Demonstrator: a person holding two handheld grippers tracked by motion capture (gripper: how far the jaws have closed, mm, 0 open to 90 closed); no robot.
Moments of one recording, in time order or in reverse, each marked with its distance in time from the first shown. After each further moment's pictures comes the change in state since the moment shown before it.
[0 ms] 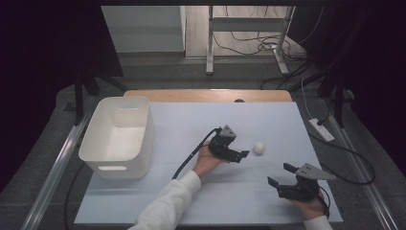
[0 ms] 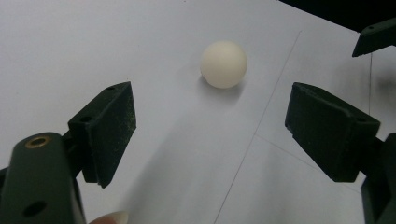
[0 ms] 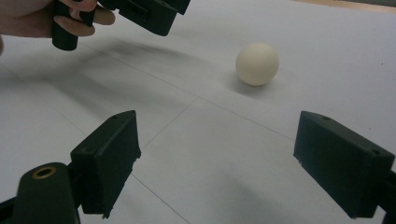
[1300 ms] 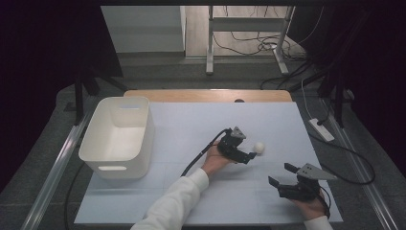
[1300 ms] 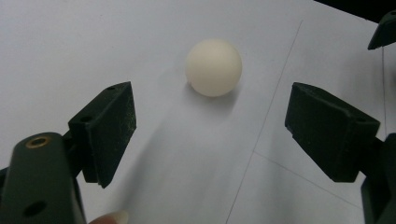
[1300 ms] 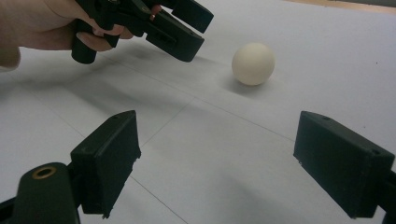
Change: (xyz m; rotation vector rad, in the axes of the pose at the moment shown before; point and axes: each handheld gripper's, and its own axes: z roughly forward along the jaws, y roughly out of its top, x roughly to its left) left arm -0.007 0.008 0.032 0.048 -0.020 0.037; right arm -0.002 -0.001 -0.001 -0.006 -0.005 0.010
